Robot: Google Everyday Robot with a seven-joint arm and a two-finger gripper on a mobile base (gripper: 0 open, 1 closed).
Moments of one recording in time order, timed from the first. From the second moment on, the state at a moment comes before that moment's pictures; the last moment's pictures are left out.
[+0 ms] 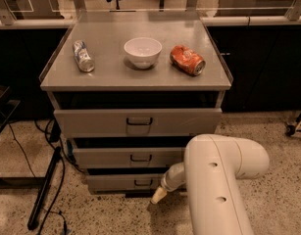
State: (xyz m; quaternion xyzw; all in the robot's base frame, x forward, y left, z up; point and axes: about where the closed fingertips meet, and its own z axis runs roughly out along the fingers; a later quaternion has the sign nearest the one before) arm 0.616 -0.074 0.189 -0.48 0.86 0.09 0.18
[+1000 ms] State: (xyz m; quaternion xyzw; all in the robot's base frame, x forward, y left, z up) arm 0.577 -0.076 0.190 -0.49 0.85 0.09 0.14
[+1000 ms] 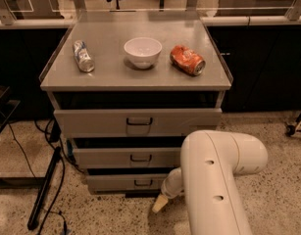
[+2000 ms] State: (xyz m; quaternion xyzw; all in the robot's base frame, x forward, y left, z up) arm 0.588 -0.074 0.174 -0.50 0.84 0.09 0.16
